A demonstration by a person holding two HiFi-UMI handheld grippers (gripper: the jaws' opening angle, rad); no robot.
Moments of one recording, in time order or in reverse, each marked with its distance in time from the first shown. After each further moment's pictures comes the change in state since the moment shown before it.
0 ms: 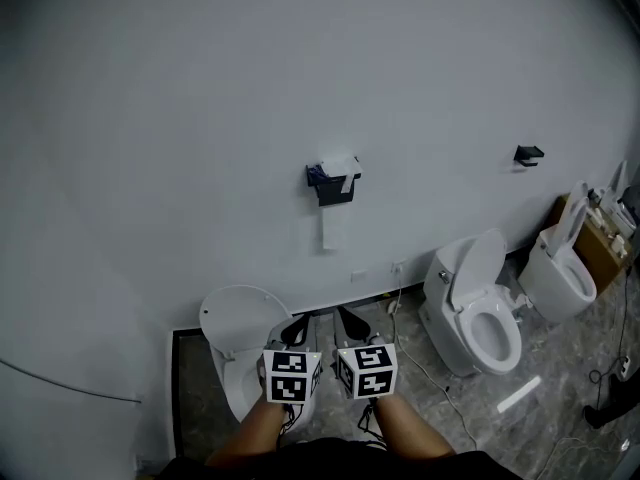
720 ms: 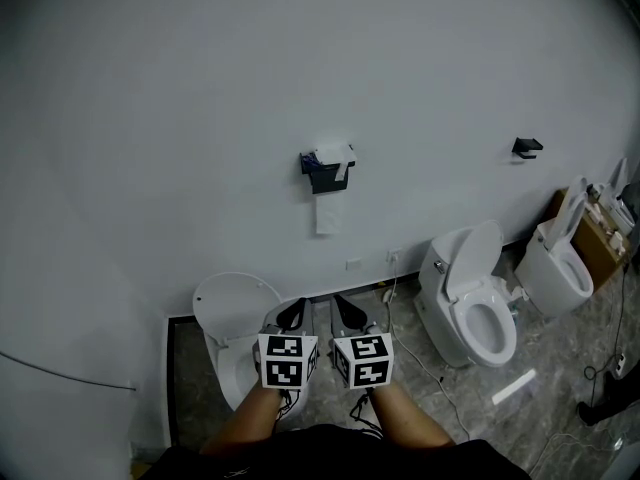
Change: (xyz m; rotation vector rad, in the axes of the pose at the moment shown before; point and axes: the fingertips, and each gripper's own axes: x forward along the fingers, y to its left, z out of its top) left arm 0.007 -0.012 0.015 -0.015 -0.010 0.011; right arm -0.006 -0.015 0.001 -0.017 -0.004 0.002
